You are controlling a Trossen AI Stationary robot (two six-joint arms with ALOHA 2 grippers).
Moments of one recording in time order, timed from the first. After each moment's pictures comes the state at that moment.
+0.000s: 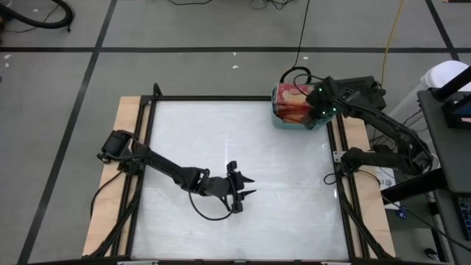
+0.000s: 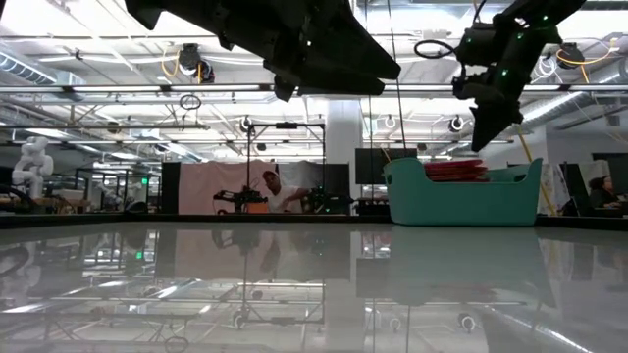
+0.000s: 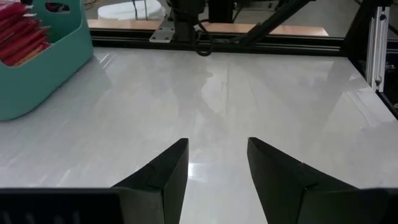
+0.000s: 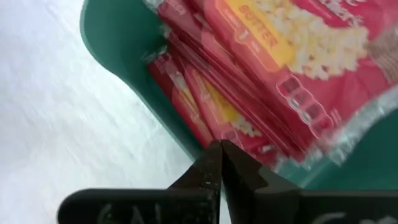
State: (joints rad) left arm -0.33 1.84 1.07 0.36 -0.40 -0.17; right arm -0.91 1.09 0.87 -0.85 -0.08 -0.11
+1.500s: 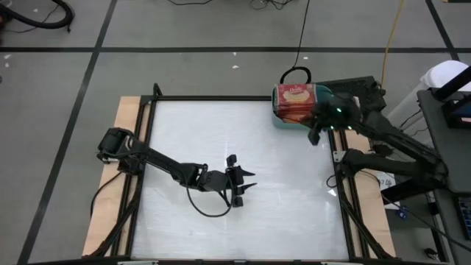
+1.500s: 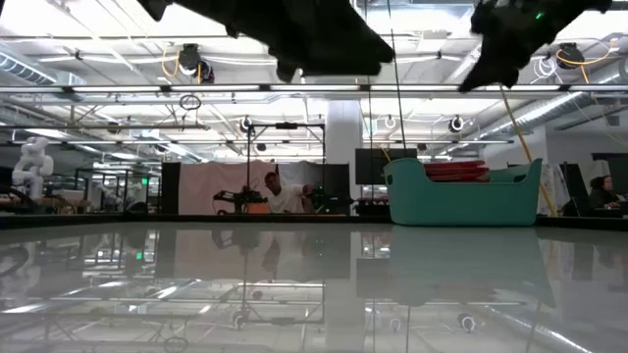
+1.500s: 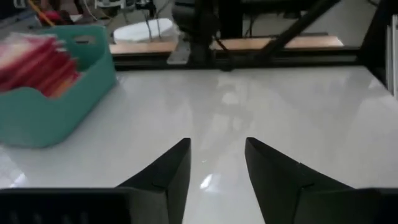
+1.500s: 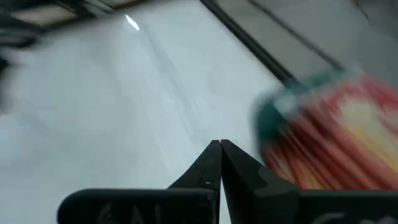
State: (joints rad) left arm -0.29 1.80 1.07 0.37 -0.42 -0.06; right arm -0.61 0.75 0.80 -0.71 -0.16 -0.01
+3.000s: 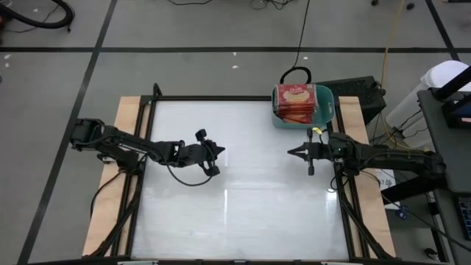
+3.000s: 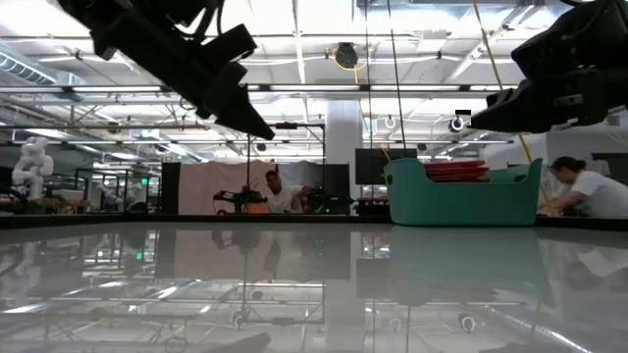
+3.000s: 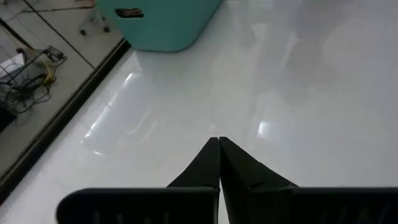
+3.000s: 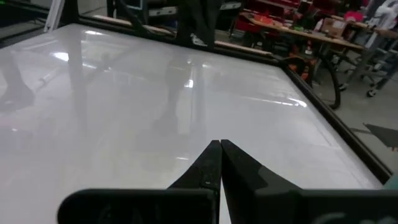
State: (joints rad) left arm -0.08 1.43 0.71 0.14 -0.47 -0.04; right arm -0.22 0.41 0.07 0.11 -0.16 -0.24
